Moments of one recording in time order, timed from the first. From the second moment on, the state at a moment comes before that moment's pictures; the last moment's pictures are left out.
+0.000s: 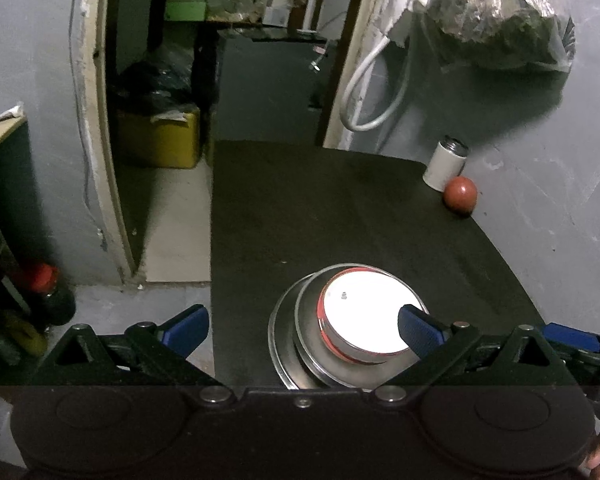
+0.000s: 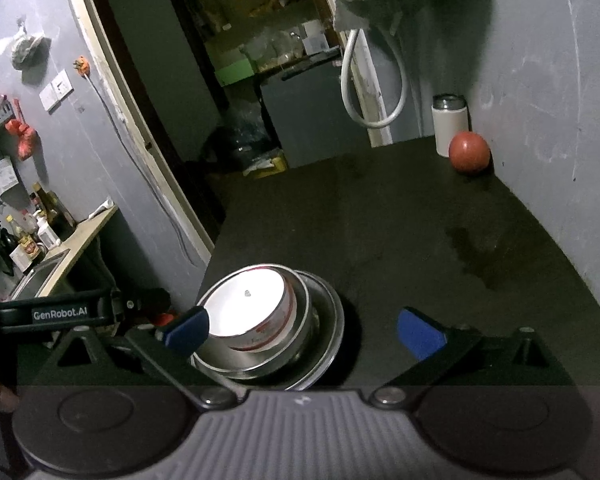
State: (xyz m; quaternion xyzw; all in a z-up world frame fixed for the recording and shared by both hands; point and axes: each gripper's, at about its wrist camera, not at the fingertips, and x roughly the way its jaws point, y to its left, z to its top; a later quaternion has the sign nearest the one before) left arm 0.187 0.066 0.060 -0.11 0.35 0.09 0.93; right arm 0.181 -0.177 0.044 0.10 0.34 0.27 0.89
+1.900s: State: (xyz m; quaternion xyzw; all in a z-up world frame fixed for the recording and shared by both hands) left arm 0.005 0.079 0.029 -0.04 0.32 0.00 0.95; right arm -0.033 -0.164 0.030 0.08 0.32 0.08 0.94
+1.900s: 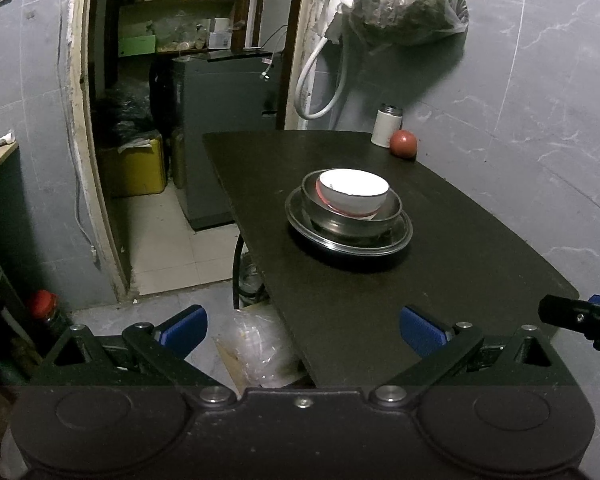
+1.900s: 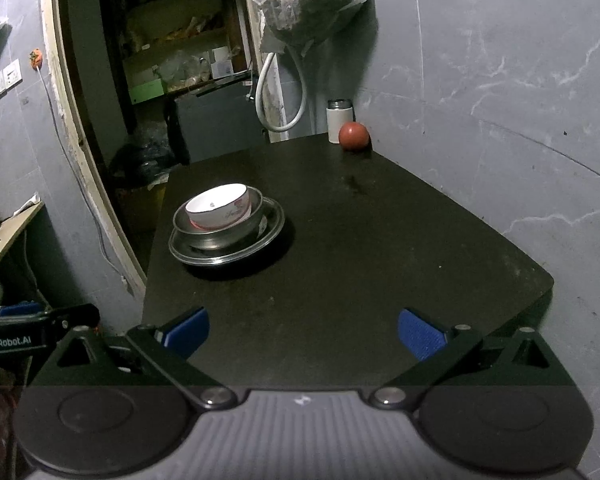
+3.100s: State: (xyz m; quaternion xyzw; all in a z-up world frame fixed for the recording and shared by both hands) left arm 0.011 0.079 0.018 -0.05 0.34 0.01 0.94; right arm -0.030 -0.164 0.018 0.07 0.34 0.09 0.93
